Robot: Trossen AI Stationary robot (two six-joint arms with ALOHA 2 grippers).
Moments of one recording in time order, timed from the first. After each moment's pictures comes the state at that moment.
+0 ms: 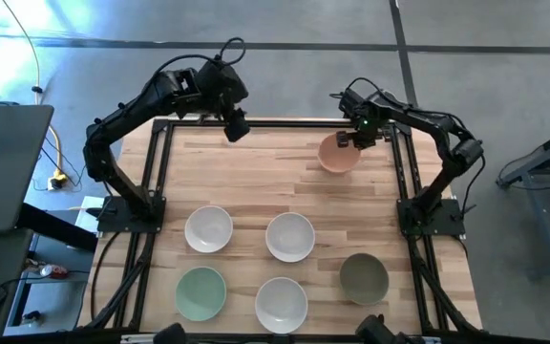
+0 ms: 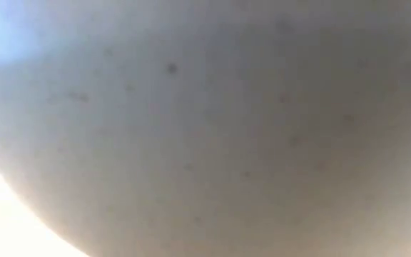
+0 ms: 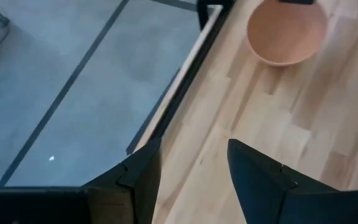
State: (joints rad) left arm 0.55 1.61 1.96 -1.22 -0.23 0.11; right arm -0.82 1.66 1.27 -1.17 0.02 0.62
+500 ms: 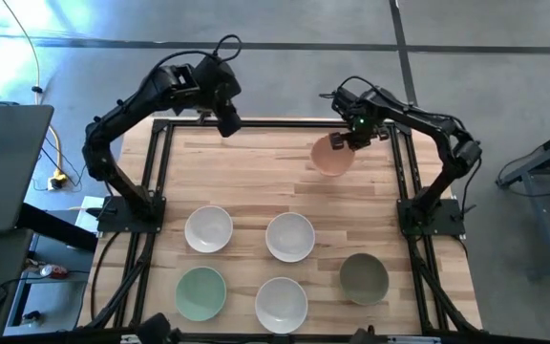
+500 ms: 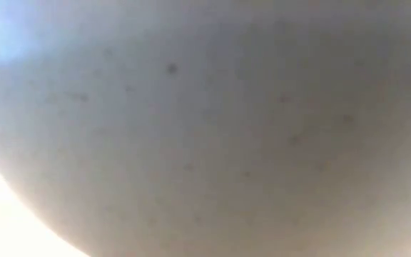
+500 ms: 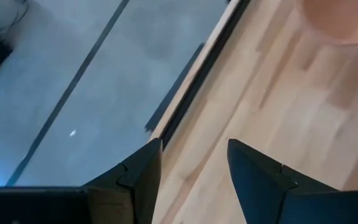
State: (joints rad) left arm 0.63 1.61 1.96 -1.30 -0.28 0.14; right arm -0.72 1.66 1.40 -1.30 -0.03 0.60
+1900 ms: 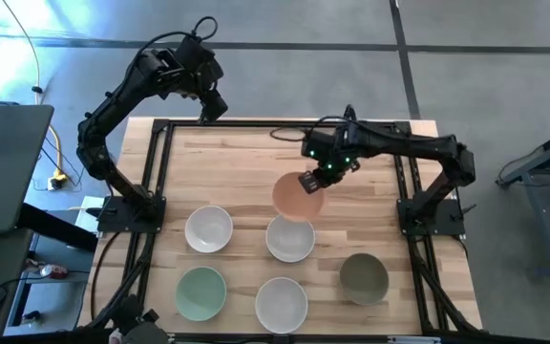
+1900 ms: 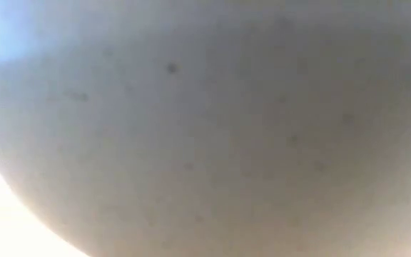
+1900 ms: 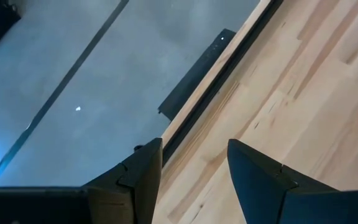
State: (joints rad) left arm 0.82 1.59 1.96 -1.33 -0.20 0.20; right arm -0.14 1.66 1.68 -1.31 -0.13 0.87
